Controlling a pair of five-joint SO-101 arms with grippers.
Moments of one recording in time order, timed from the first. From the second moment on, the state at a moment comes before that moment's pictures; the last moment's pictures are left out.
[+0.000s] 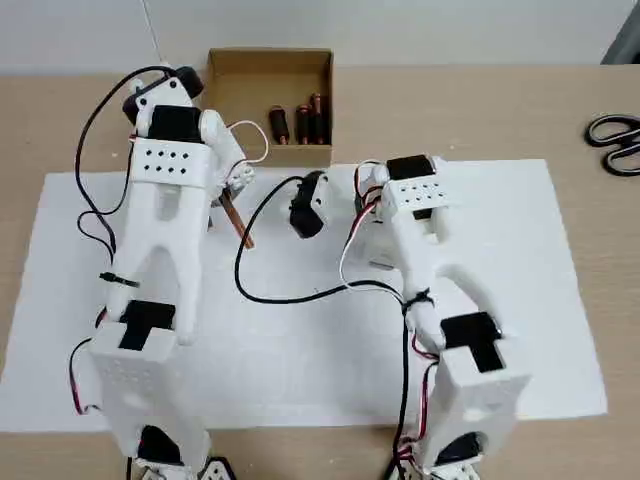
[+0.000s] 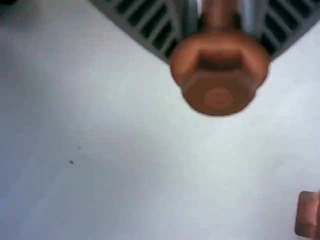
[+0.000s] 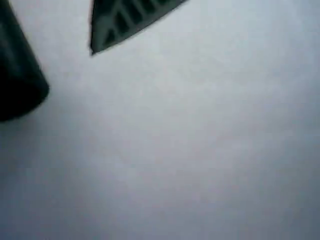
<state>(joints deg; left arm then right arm) 3.3 24.5 -33.0 98.3 43.7 -14.7 17.5 -2.5 78.1 64.0</state>
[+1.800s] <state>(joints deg) 3.3 24.5 -33.0 98.3 43.7 -17.0 24.4 -7.2 82.6 60.7</state>
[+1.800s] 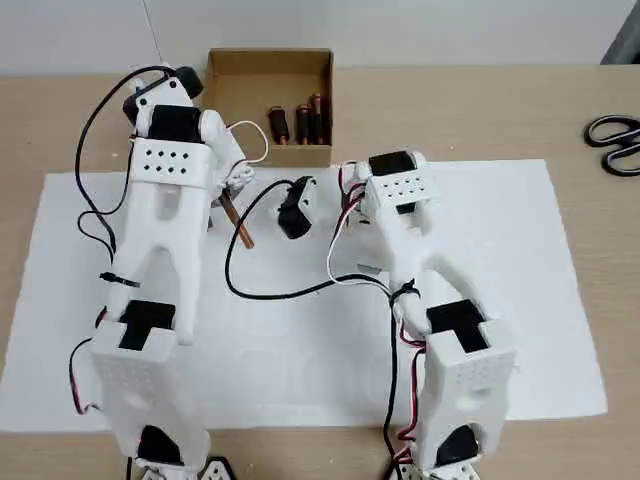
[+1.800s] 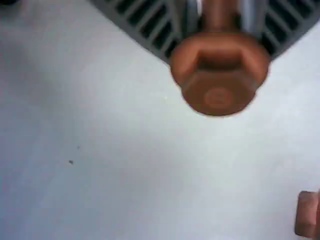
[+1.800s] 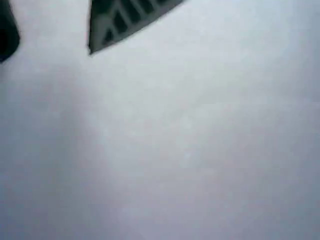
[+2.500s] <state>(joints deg) 3.3 24.5 -33.0 98.3 43.7 -15.2 24.5 -5.1 82.4 60.6</state>
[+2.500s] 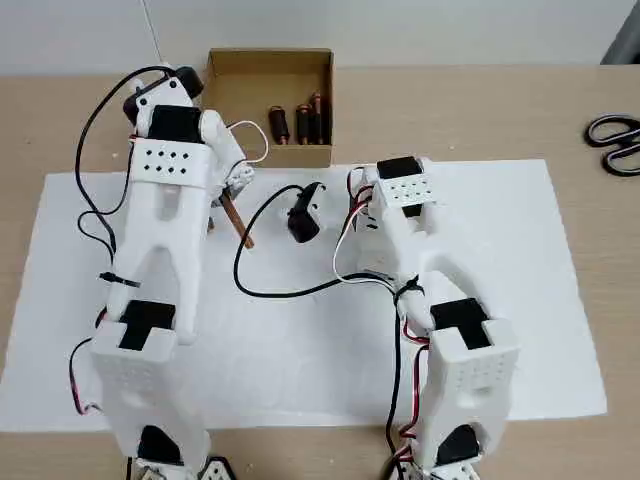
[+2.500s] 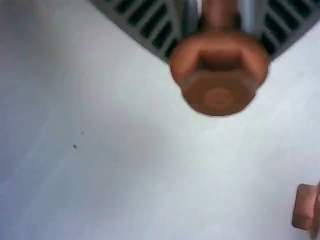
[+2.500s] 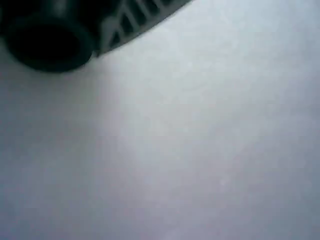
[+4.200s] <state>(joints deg) 0.9 24.6 -66.5 99.4 42.9 -17.2 0.9 -5.3 87.1 37.2</state>
